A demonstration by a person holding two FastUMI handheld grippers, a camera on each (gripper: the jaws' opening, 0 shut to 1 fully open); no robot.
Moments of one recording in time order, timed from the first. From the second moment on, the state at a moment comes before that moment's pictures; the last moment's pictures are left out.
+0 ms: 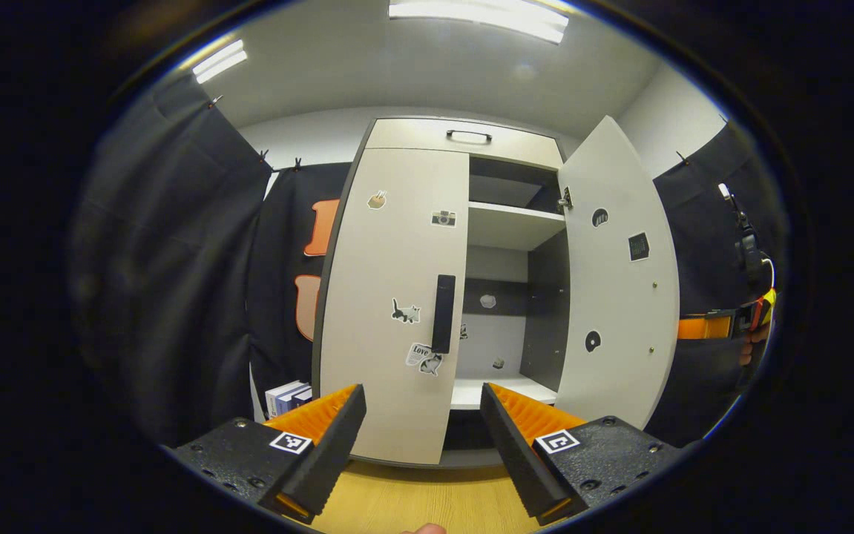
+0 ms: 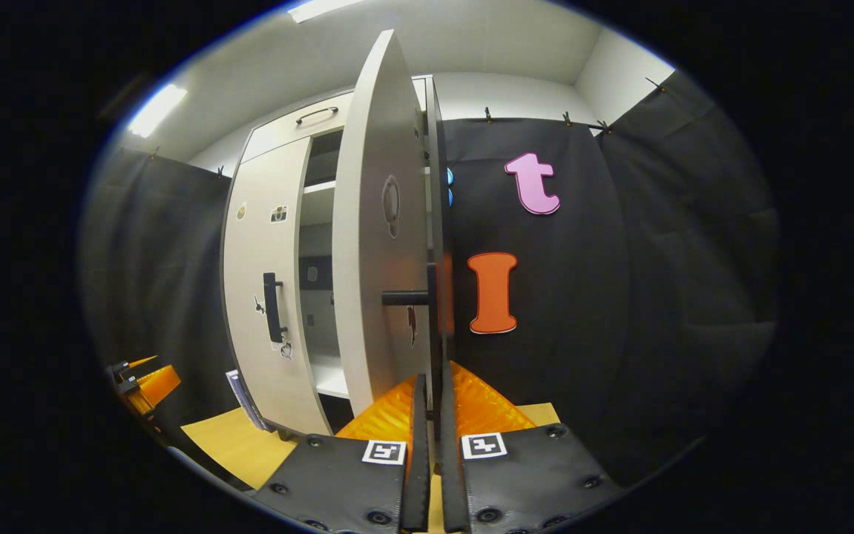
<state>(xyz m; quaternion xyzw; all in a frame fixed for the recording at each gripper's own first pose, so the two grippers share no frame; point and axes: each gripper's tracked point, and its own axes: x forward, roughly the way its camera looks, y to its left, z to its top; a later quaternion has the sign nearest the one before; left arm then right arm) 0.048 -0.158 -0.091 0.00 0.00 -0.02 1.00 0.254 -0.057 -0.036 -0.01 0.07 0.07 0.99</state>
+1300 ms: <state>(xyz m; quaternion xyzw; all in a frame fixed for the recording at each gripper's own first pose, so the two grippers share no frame) 0.303 -0.202 -0.070 0.04 0.02 -0.07 1.00 0.098 -0.157 -0.048 0.00 0.08 -0.08 0.99</state>
